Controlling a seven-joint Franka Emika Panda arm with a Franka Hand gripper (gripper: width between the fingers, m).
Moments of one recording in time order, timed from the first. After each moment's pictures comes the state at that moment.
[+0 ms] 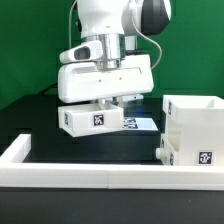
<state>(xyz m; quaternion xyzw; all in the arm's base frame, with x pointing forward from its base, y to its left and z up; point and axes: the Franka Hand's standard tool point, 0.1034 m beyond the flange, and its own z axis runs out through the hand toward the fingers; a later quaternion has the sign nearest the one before) 0.457 -0.047 0.049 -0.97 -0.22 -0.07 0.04</state>
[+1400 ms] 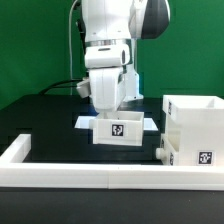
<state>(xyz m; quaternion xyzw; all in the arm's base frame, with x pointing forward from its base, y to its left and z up) 0.498 -0.036 0.045 -0.76 -0.65 -0.06 0.01</state>
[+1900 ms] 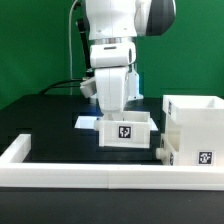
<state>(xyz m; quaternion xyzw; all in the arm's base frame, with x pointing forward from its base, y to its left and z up) 0.509 -0.031 0.048 -0.76 -0.65 -0.05 0.02</state>
